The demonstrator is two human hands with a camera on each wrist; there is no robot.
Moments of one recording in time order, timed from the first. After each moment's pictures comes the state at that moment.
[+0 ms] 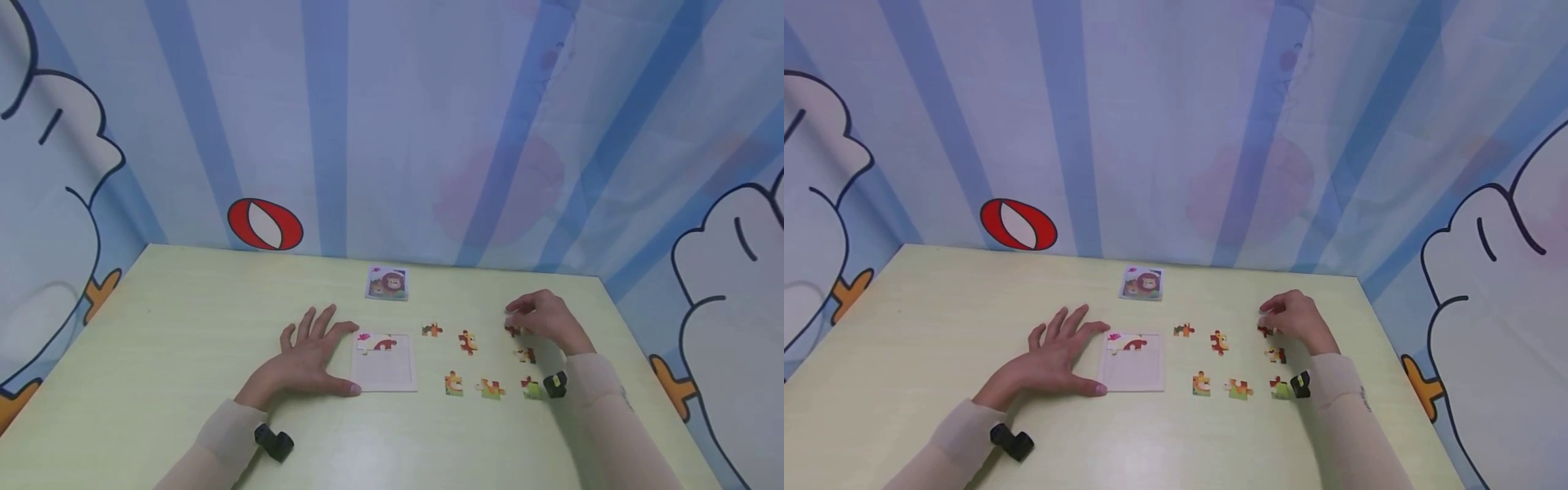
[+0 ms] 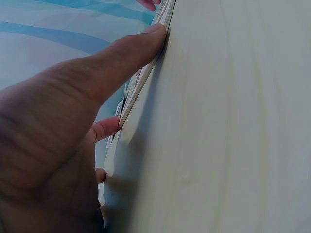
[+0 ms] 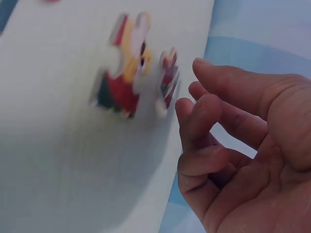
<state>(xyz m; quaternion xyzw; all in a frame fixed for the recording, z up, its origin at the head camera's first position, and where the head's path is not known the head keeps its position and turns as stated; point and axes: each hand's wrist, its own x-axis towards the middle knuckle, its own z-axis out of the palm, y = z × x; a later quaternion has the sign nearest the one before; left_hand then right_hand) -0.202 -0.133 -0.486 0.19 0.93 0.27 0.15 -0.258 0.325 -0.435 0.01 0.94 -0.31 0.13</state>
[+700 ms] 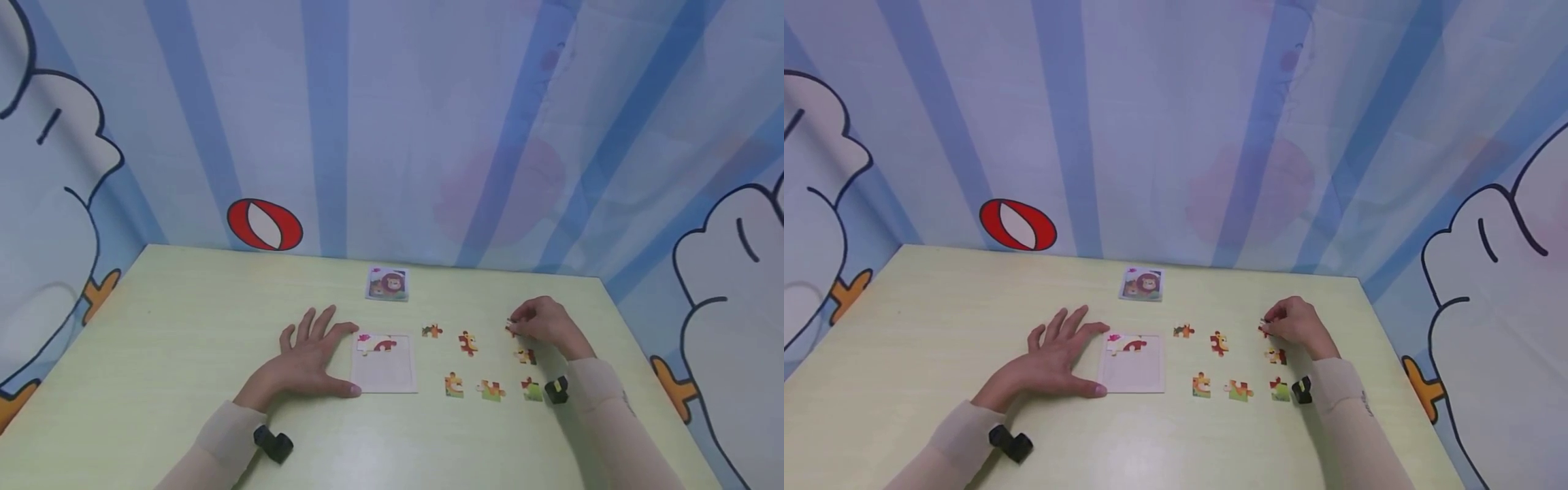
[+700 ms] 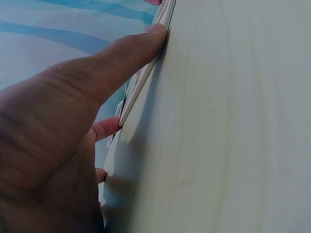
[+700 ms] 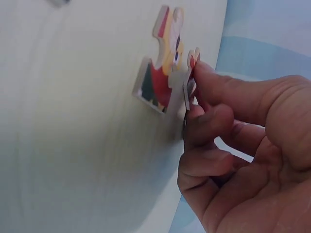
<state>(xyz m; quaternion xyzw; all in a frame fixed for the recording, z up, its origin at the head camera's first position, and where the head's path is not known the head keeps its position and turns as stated) -0.202 -0.132 -0.482 0.19 0.94 0.26 0.15 -0.258 0.330 -0.445 0.02 0.95 -0.29 0.13</state>
